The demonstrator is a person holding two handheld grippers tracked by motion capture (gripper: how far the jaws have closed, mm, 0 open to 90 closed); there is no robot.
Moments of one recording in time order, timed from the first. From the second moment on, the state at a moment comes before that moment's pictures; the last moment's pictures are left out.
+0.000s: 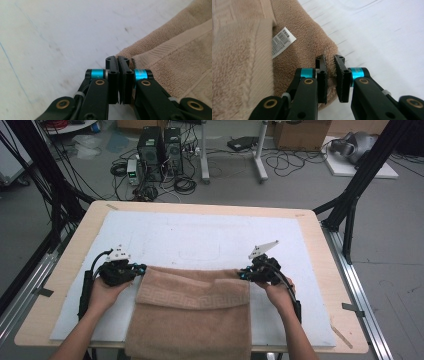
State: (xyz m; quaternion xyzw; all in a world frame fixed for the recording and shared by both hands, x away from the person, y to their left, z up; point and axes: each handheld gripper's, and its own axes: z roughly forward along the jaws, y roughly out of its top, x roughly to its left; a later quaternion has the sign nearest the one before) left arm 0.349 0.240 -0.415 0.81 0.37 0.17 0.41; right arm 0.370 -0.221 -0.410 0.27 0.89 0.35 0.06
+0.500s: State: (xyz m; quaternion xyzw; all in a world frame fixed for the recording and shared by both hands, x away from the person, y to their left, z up) left arm 0.423 0.213 -0.360 0.79 0.40 0.22 0.41; right arm 0.449 -0.237 -0.356 0.34 0.86 0.36 0.12
